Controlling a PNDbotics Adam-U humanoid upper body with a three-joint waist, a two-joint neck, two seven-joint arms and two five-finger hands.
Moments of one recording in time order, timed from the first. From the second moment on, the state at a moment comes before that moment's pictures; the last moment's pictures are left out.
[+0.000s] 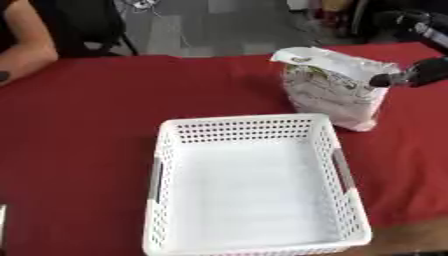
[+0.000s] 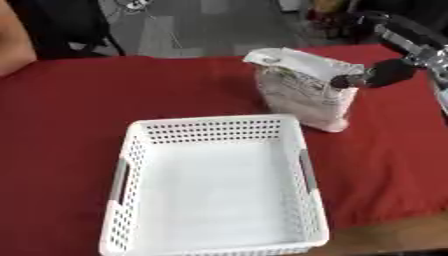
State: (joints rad) left arm -0.08 0.25 0.22 -1.98 -0.13 -0.31 0.15; right arm -0.82 -0.73 0.16 -1.15 0.50 -0.38 0.40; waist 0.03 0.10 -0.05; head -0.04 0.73
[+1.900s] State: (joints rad) left arm -0.08 0.25 0.21 -1.98 -0.12 -0.32 0.13; right arm -0.83 -0.65 0.17 -1.02 0.65 -0.47 0.45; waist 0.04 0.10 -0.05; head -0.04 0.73
